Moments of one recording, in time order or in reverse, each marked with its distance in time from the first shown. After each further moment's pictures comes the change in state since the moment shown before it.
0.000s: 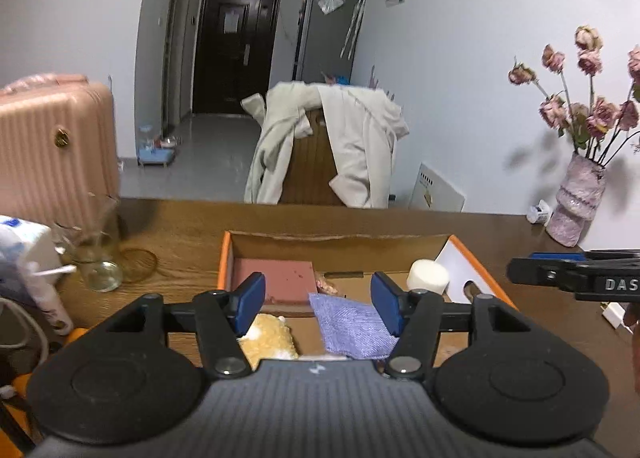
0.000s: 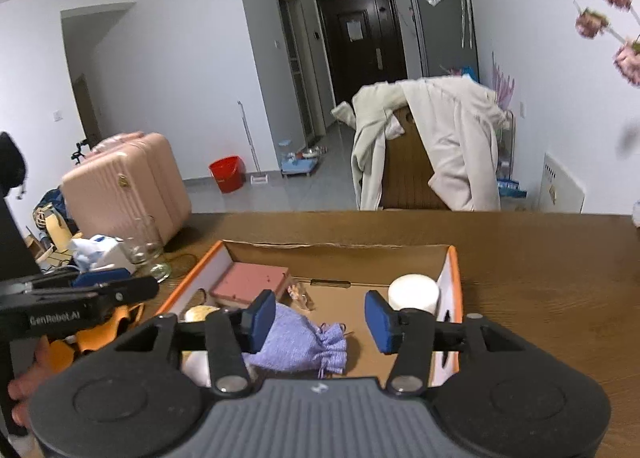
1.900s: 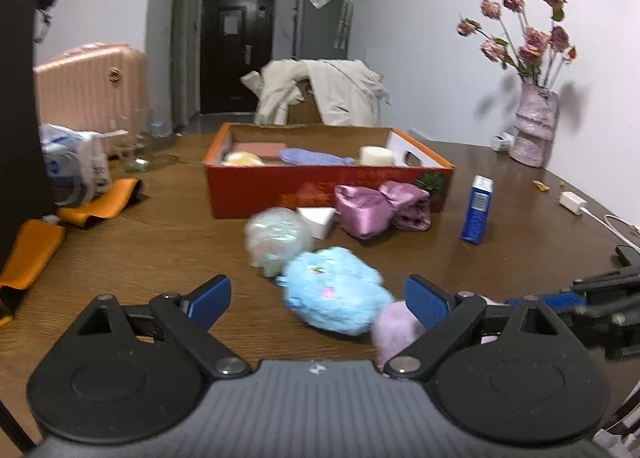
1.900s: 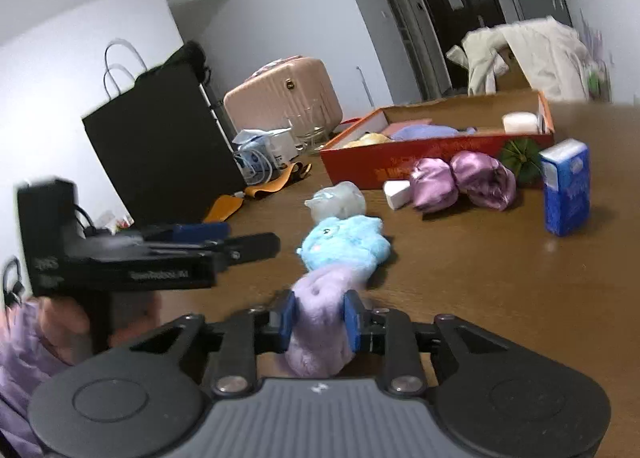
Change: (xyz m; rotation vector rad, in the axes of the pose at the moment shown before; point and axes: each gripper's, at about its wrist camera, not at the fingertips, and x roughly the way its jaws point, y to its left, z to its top) left arm -0.140 -0.072 -0.192 0.053 0.025 0.016; right arm -0.139 0.022 -0.220 0.006 0.091 0.380
